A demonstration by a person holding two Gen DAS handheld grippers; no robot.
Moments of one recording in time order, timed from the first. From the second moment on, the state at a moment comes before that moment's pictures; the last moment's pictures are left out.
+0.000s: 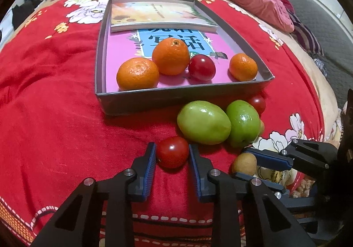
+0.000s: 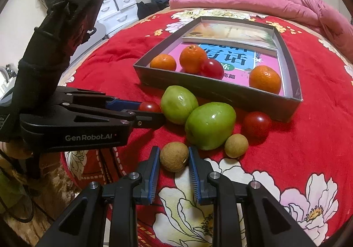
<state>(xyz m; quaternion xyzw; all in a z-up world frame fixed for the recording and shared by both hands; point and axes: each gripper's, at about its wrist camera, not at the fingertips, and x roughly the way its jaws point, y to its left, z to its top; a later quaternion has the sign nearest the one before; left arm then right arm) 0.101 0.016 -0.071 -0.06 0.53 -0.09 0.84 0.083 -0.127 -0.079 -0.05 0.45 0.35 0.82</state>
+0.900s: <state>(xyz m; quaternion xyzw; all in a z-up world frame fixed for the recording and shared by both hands) 0.088 0.026 -0.017 -0.08 0.48 -0.08 0.87 0.086 -0.140 -0.041 -0.02 0.38 0.35 0.85</state>
